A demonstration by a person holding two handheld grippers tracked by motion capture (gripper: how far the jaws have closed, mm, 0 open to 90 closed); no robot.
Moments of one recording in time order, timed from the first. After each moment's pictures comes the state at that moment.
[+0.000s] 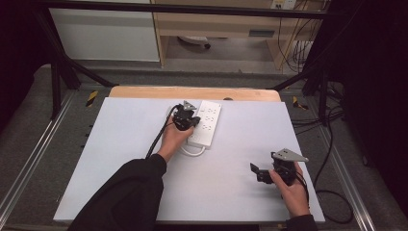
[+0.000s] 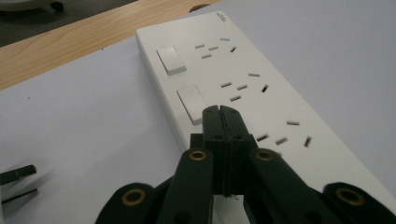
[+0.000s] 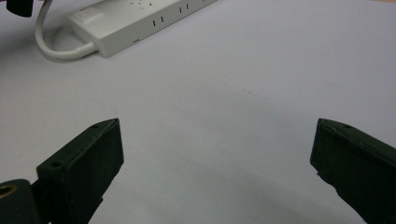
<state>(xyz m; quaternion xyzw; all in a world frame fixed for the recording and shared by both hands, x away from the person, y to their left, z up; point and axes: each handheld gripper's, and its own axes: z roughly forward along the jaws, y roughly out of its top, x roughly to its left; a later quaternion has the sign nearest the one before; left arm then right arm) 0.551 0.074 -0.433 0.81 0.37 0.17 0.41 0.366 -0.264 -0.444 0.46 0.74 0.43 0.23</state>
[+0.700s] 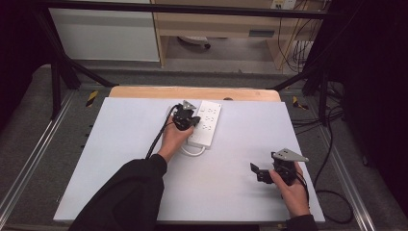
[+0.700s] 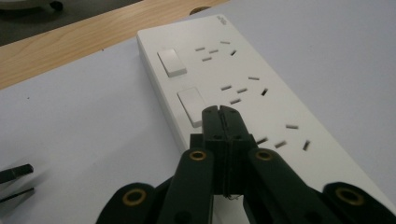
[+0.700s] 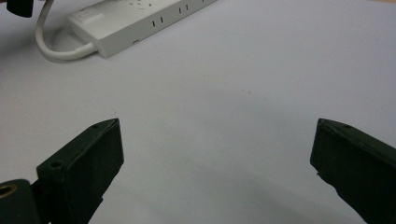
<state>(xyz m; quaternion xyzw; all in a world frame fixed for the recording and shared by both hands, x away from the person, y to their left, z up) 0.550 0.075 -0.432 0.81 0.38 0.17 0.42 0.366 -0.265 -0.444 0.46 0.74 0.43 0.23</state>
